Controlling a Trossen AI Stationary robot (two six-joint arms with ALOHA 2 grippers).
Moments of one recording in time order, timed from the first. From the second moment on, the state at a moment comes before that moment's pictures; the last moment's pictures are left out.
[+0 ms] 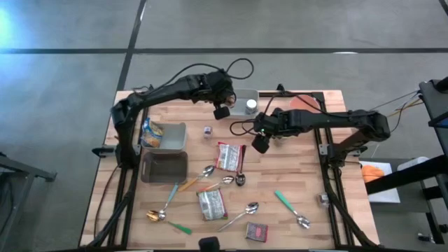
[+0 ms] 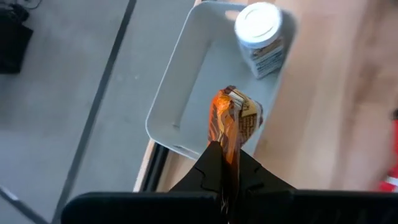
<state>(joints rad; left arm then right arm) 0.42 1.93 1.81 -0.87 -0.25 0.27 -0.11 1.47 1.18 -0.89 0.32 0.45</state>
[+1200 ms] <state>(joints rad) 0.46 2.08 1.81 -0.95 -0.26 0.39 -0.09 1.32 0.93 -0.67 0.31 0.57</state>
